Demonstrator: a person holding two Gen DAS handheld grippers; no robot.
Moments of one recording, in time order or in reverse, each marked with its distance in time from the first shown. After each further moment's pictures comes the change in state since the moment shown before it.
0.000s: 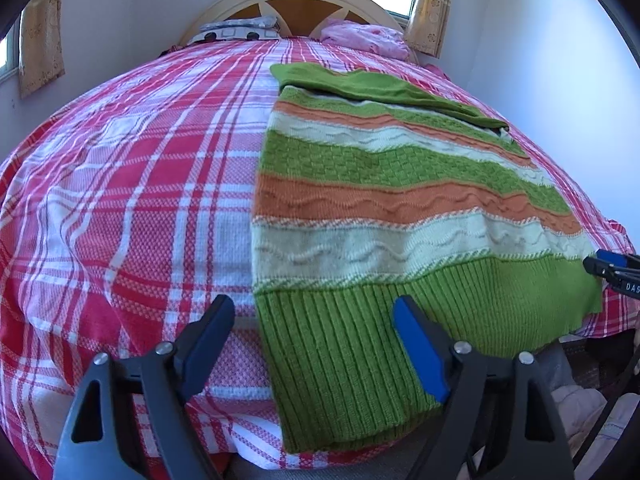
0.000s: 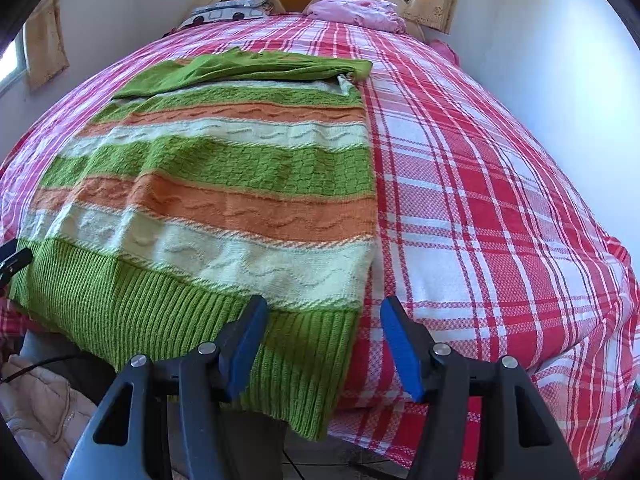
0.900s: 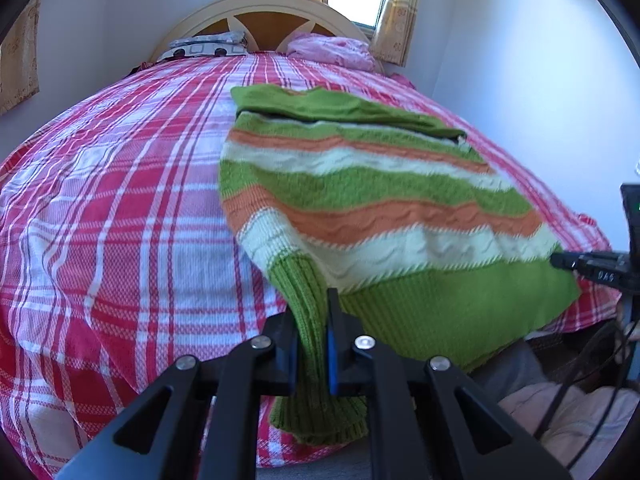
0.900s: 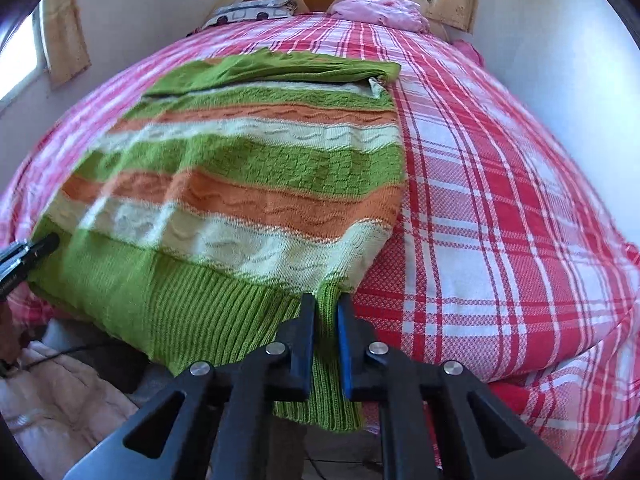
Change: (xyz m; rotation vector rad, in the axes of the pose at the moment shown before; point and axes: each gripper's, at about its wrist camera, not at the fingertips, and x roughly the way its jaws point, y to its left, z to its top) left arm -0.020 -0.019 0.013 0.048 -0.052 -0.110; right arm -0.008 -0.002 0.002 0.011 0.003 0.126
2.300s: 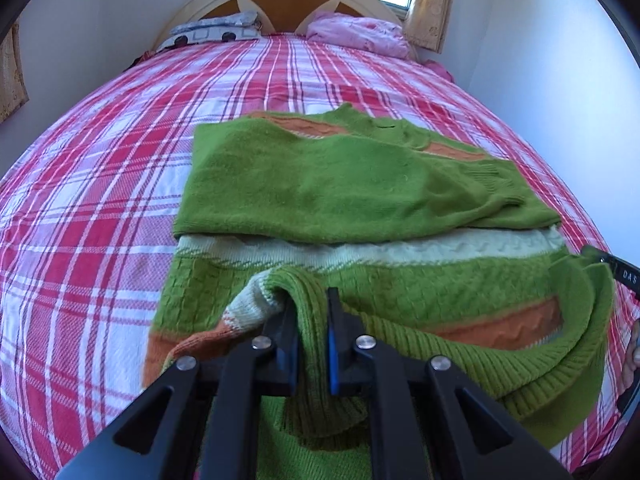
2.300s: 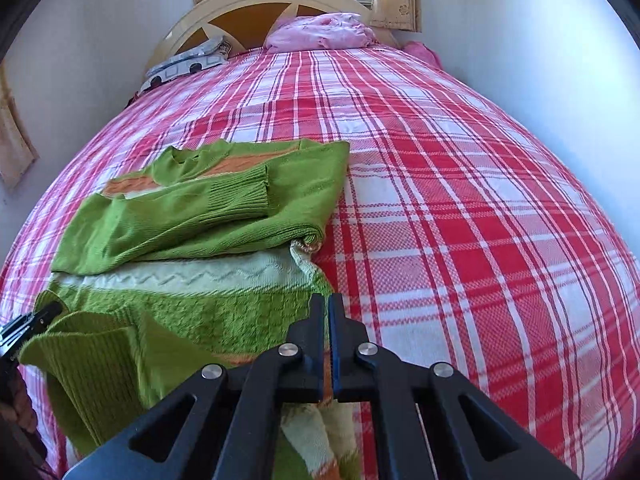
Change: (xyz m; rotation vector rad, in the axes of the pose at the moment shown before) left arm 0.155 -0.006 0.169 -0.032 0.099 0.113; right arm 0.095 -0.066 0.188 0.179 -0.101 -0.067
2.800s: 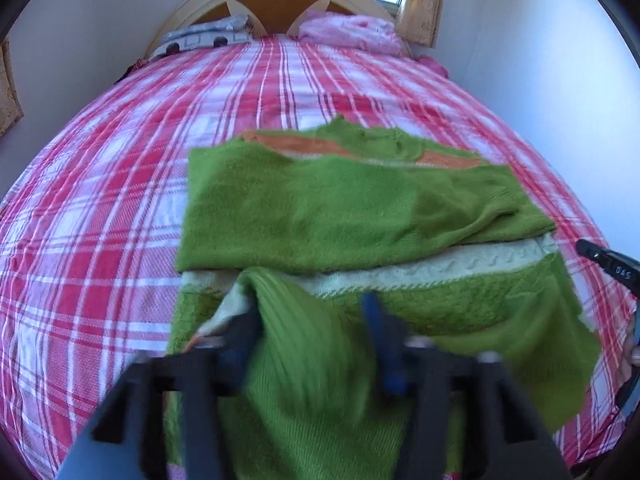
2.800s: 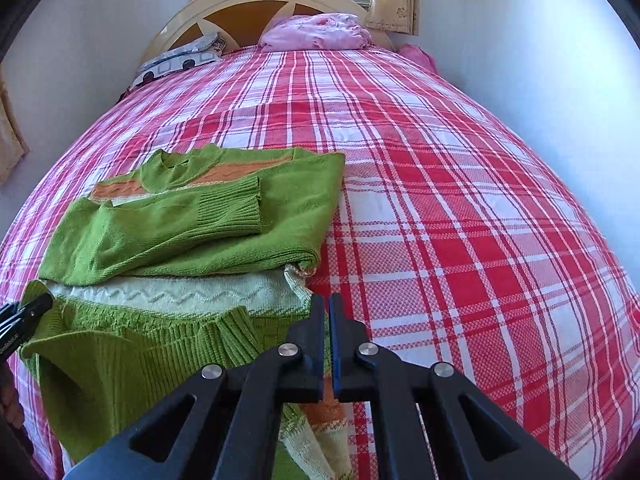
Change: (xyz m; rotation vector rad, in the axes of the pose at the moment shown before) left arm -0.018 -0.005 0.022 0.048 -0.024 0.022; right arm 0.001 0.007 0.017 -0.010 0.010 -0.041
